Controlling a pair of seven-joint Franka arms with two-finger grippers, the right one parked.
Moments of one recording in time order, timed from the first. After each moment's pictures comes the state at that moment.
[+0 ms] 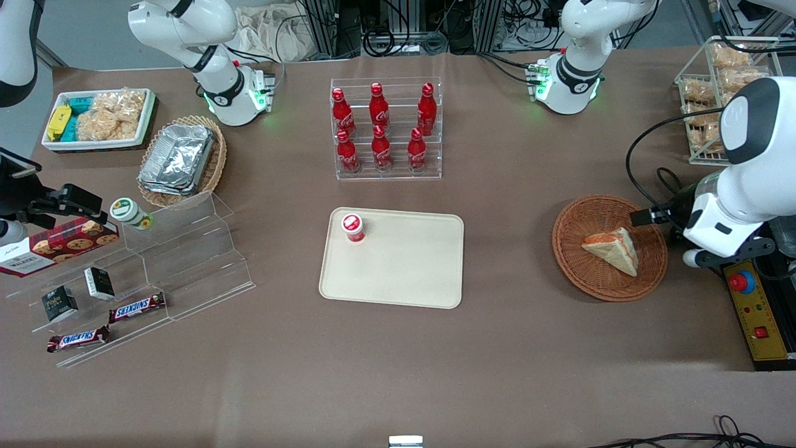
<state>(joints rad) 0.44 0.19 -0.51 -1.71 0.09 1.71 -0.34</state>
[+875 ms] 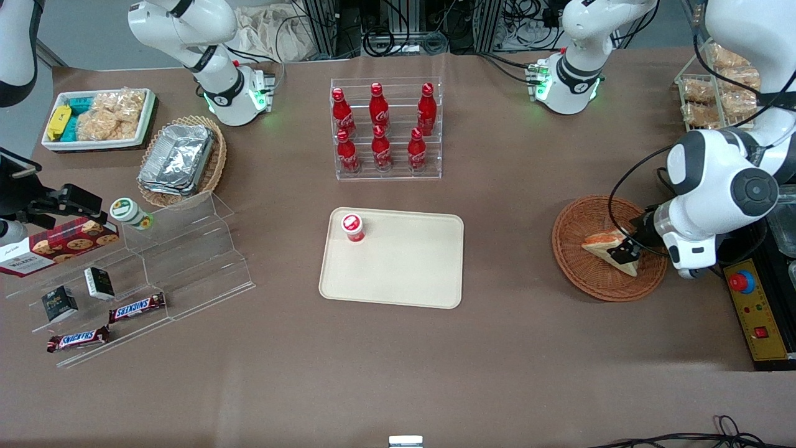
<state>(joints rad) 0.50 0.24 -0.49 -2.09 0.10 2.22 -0.96</state>
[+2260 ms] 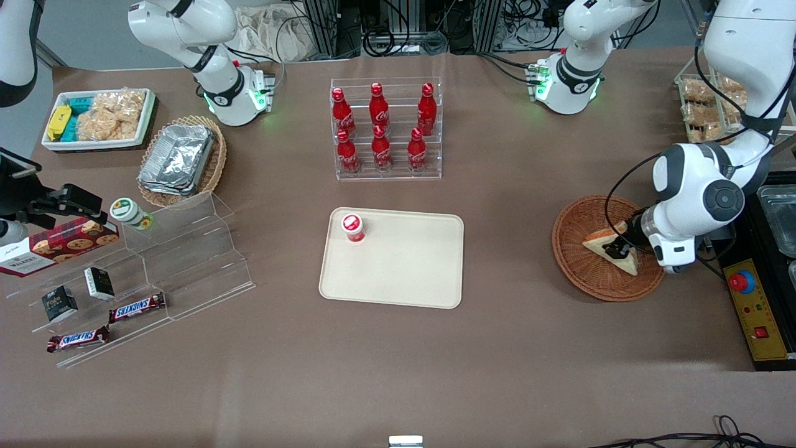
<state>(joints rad) 0.55 0.33 -0.49 -2.20 0.22 2.38 -0.98</state>
